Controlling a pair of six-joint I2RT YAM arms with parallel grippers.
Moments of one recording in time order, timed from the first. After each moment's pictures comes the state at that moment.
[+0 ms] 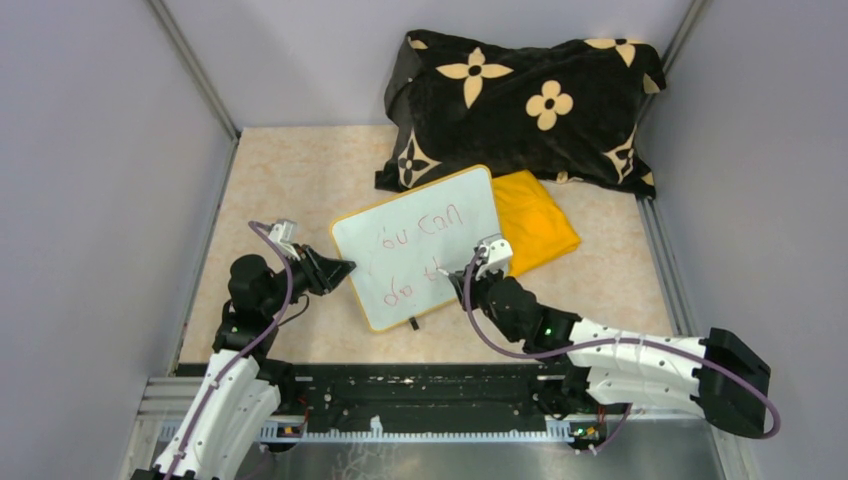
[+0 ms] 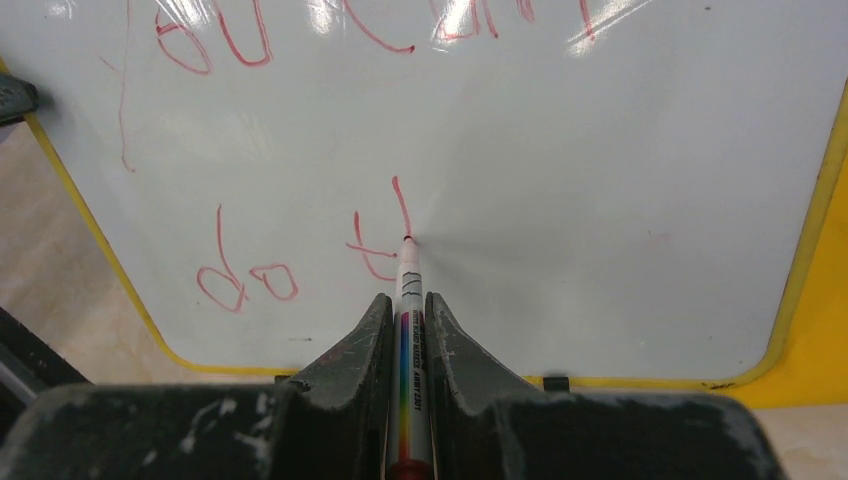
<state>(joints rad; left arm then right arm) -0.17 0.55 0.35 0.00 0.52 -0.56 1.09 0.94 0.42 0.27 0.52 0.37</state>
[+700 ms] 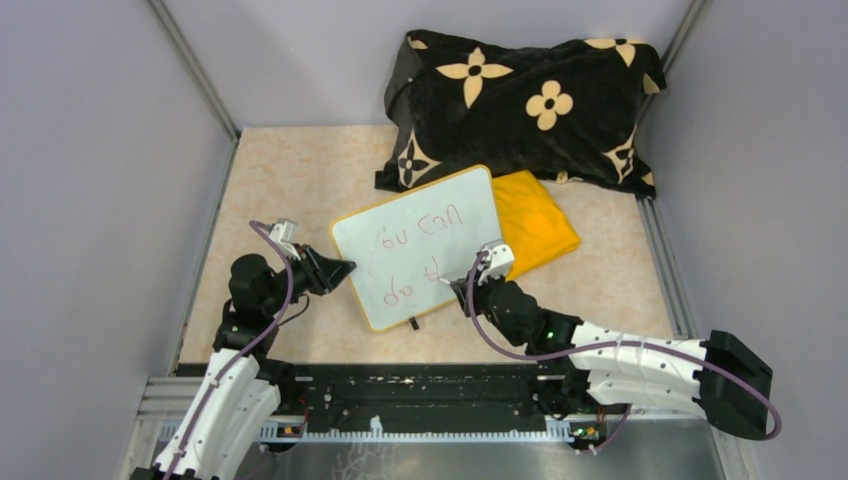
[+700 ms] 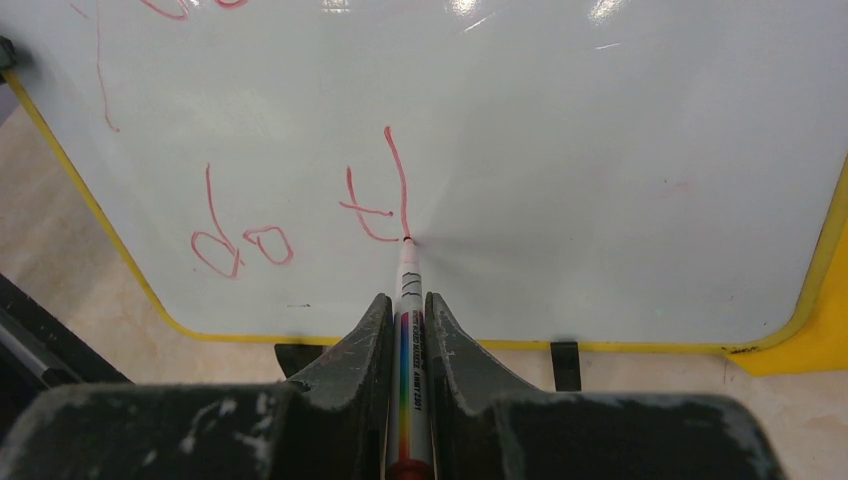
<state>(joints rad) -0.17 0.55 0.35 0.00 0.52 -0.56 1.09 0.92 0.37 0.24 0.49 0.44</state>
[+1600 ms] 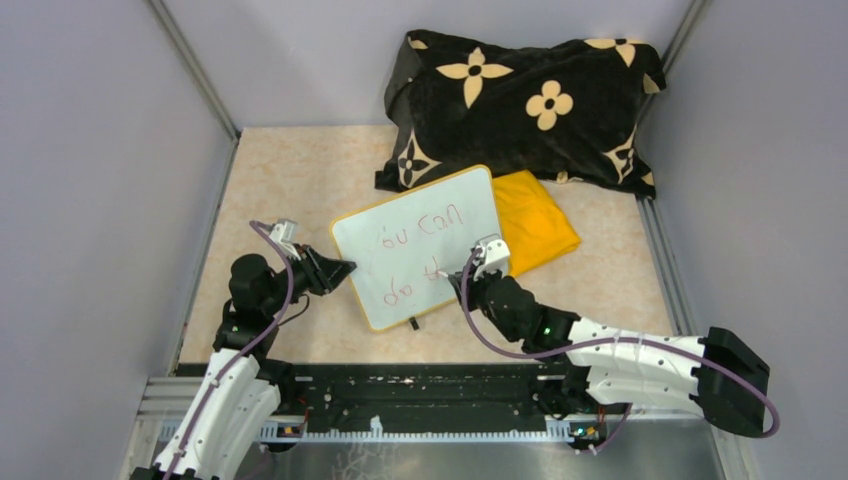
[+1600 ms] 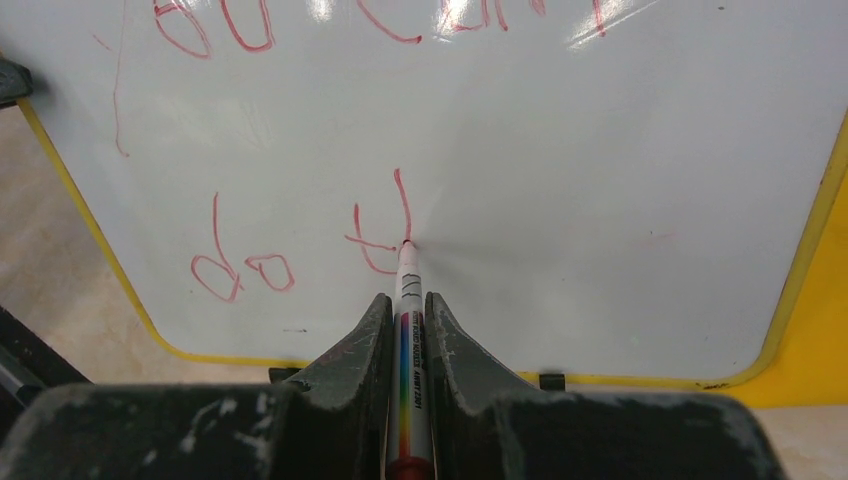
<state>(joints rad) -0.17 0.56 0.35 0.00 0.52 -0.56 1.09 0.95 0.42 0.25 0.51 0.36</state>
